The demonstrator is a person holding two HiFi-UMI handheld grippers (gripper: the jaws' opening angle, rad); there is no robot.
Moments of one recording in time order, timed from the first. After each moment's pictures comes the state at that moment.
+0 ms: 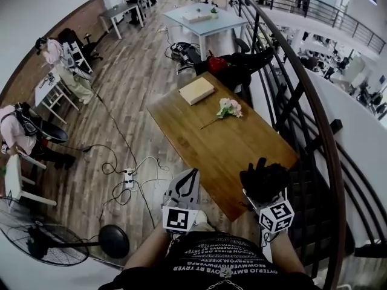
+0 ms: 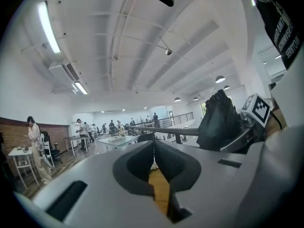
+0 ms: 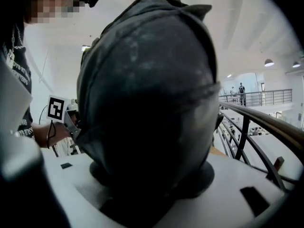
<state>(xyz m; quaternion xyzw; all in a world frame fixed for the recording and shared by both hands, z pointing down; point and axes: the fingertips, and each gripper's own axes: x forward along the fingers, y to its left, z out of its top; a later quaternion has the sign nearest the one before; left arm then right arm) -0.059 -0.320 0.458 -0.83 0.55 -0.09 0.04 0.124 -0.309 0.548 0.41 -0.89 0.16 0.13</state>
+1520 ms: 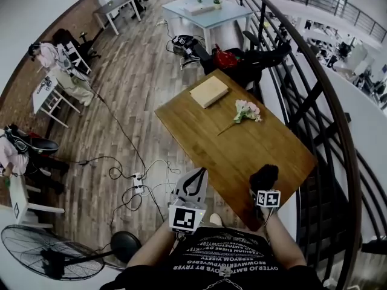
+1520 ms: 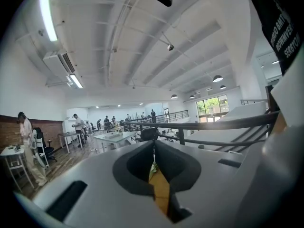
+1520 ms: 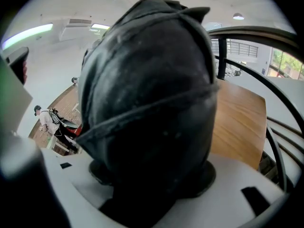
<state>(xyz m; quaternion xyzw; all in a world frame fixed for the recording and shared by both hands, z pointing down) -0.138 -0.401 0.479 -0.85 0.52 -0.12 0.01 0.106 -0.382 0.840 0.50 -0.70 0.42 0.28</state>
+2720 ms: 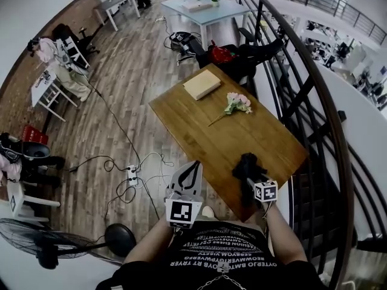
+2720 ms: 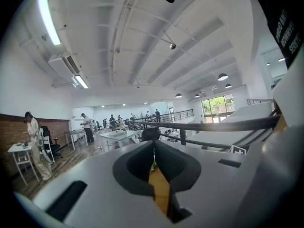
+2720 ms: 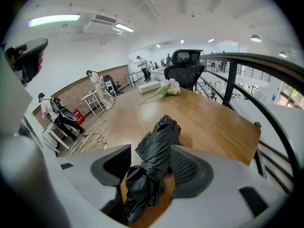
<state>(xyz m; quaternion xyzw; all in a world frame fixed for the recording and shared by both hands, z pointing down) -0.110 -0.374 0.480 -0.83 0.55 -0.12 0.01 0.134 -0.389 0.800 0.47 -0.77 0.31 0.30</state>
